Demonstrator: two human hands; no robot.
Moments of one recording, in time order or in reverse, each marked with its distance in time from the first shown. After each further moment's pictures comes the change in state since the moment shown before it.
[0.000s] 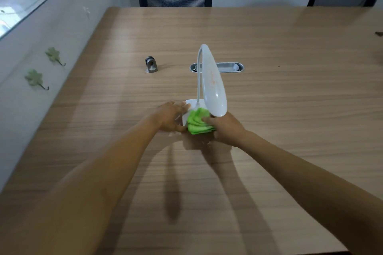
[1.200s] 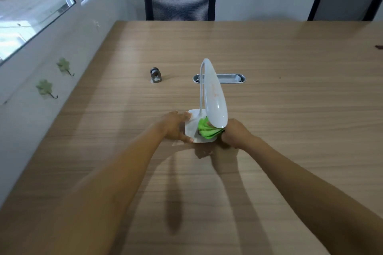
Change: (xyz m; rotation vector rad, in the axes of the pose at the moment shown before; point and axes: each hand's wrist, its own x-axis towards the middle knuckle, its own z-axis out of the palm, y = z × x) left_hand 0.002 0.006 -0.004 -0.067 -0.009 -0.082; right_hand -0.007 0.002 -0.029 0.270 -0.011 0.219
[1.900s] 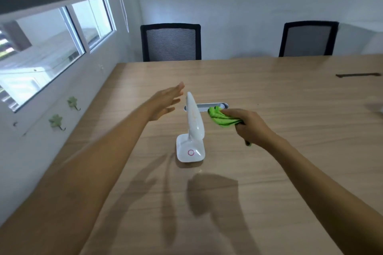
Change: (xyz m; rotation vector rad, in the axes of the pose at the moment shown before) left_hand -0.061 0.064 -0.163 -1.165 0.212 -0.071; right_hand -0.075 -0.008 -0.117 0.235 0.405 -0.124
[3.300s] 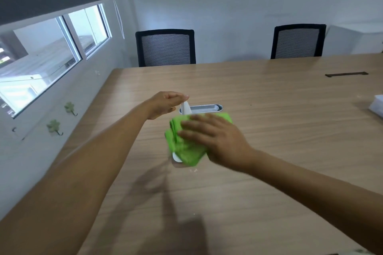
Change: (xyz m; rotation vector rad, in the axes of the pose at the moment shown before) left_hand -0.006 0.011 0.016 0.097 -0.031 0.067; right_hand -0.056 -0.076 0.002 -0.504 0.045 -0.733
